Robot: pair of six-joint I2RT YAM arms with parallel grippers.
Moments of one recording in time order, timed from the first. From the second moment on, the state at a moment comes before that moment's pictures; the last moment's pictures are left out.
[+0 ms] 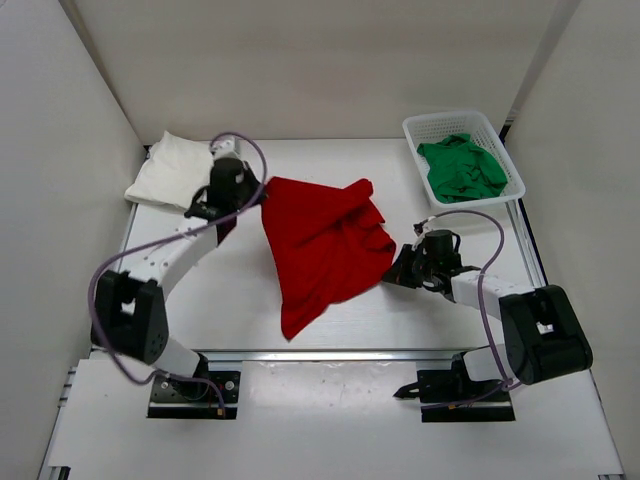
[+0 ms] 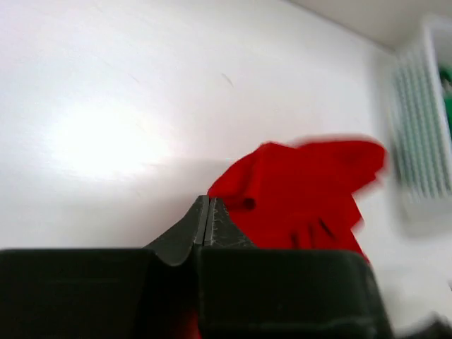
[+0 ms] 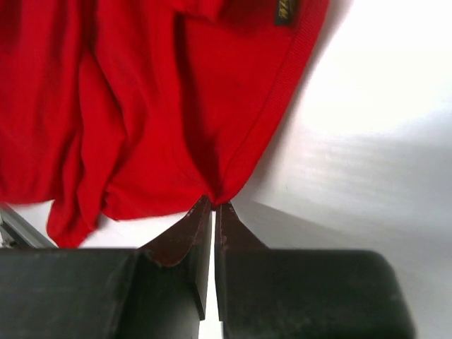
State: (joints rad) left arm -0.41 1.44 1.04 -0.03 -0.12 -0.55; right arm 0.24 1.36 0.45 0.13 -0.42 0.55
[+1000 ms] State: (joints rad) left arm -0.67 1.24 0.50 -0.17 -0.05 -0.70; right arm 0.27 1.30 0.49 0.04 -0.33 0.55
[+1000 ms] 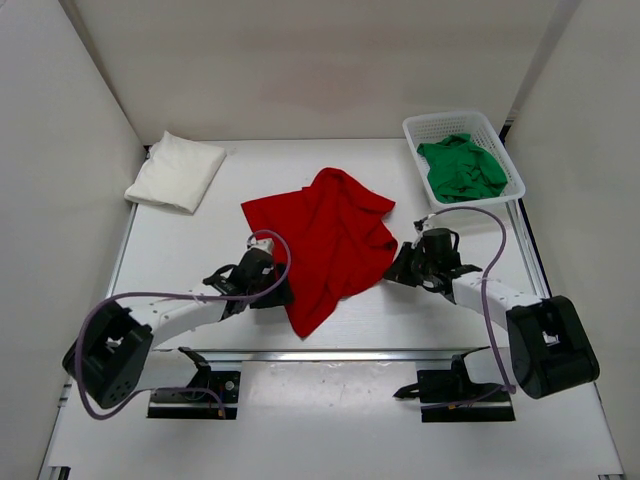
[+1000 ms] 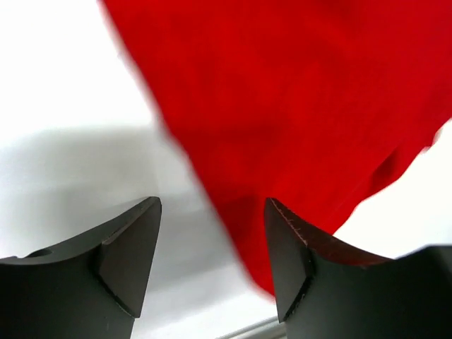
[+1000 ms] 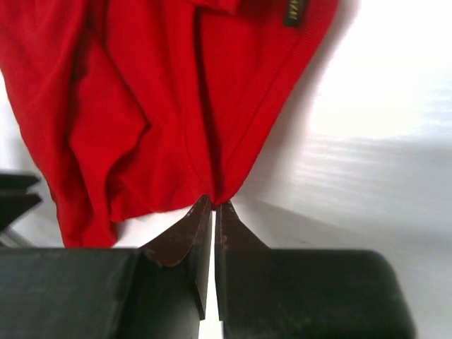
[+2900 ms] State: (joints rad) left arm -0.17 1.35 0.49 0.10 -0.08 -0.79; right arm 0.30 1.10 0.41 -0.04 -0.32 0.53
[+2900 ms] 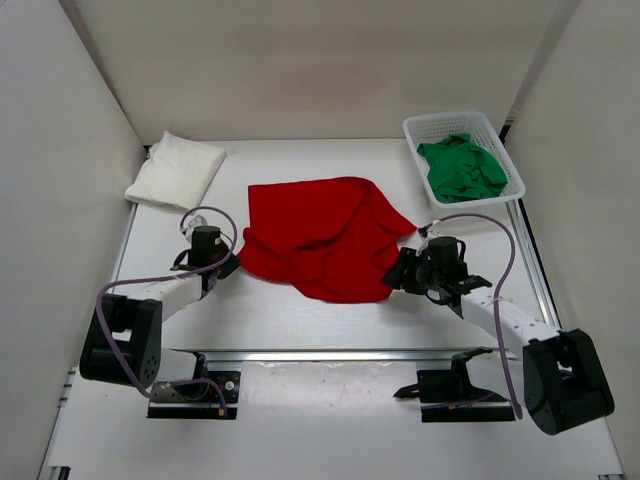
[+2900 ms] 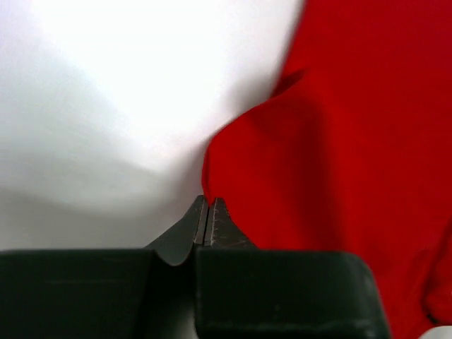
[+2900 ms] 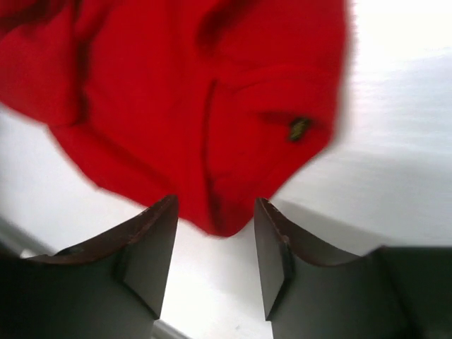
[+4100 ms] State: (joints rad) left arm -0.08 1.39 0.88 -0.06 0.03 -0.70; right arm 0.21 1.74 1.17 -0.17 -0.17 0.42
